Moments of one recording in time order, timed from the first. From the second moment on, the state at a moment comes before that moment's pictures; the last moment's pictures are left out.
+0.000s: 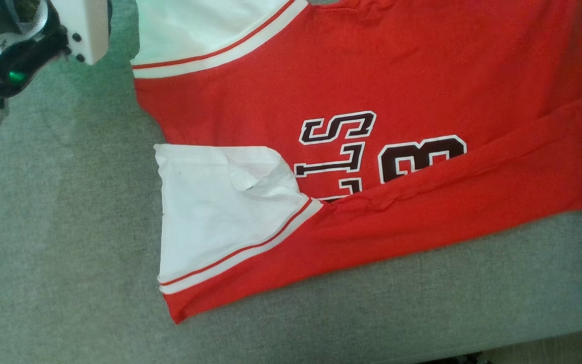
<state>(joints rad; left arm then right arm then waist) -1.25 0.62 -0.88 0.31 -0.94 -0.12 0.60 -1.02 -0.57 0.40 0.52 0.77 0.13 0.53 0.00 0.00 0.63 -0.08</state>
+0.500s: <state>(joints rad) -1.34 0.70 -1.00 0.25 -0.91 -0.13 0.20 -1.00 -0.61 0.34 0.49 0.88 0.13 0.37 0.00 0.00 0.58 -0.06</state>
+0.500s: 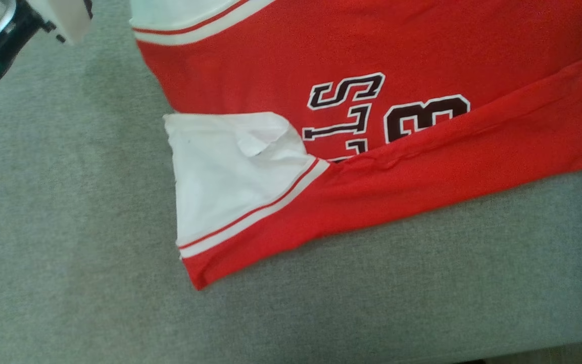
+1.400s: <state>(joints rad) -0.89 0.91 -1.22 -0.18 -0.91 0.04 -0.08 -0.45 -0.77 0.26 0.29 1.02 0.13 0.19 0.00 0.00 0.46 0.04</state>
